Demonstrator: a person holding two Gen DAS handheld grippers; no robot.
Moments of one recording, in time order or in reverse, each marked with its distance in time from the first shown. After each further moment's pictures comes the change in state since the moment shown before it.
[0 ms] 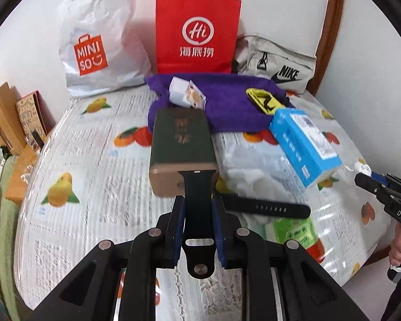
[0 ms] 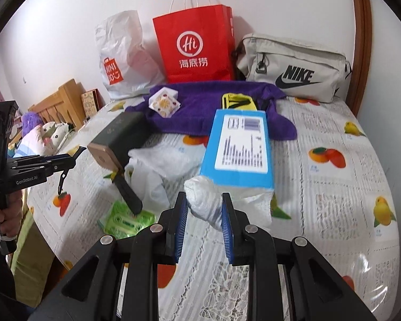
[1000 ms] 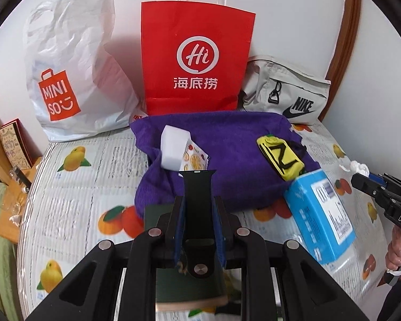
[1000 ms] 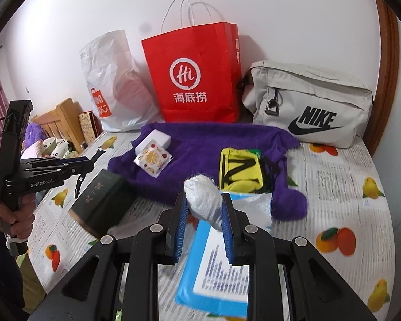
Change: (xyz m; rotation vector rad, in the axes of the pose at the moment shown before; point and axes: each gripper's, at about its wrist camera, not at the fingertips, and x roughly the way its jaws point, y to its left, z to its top) left arm 0.071 0.006 0.123 -0.001 -0.028 -0.029; right arm 0.063 -0.026 0.118 -0.025 -0.057 0.041
